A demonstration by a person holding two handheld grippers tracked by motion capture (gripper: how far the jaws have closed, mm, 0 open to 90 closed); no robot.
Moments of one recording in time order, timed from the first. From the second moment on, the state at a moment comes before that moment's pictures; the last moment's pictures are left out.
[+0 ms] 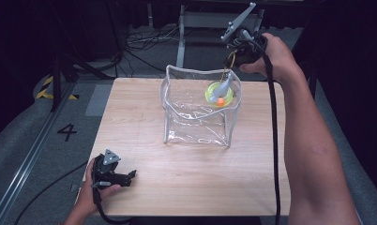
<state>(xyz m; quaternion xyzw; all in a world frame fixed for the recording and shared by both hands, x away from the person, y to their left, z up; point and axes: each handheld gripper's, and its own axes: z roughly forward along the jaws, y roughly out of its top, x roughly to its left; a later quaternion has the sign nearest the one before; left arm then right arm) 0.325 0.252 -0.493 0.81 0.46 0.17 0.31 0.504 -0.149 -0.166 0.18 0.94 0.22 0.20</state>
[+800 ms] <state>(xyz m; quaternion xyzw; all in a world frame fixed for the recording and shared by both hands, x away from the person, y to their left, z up) 0.325 0.252 -0.493 0.81 0.46 0.17 0.31 0.499 -0.145 -0.255 0.16 0.97 0.15 0.14</state>
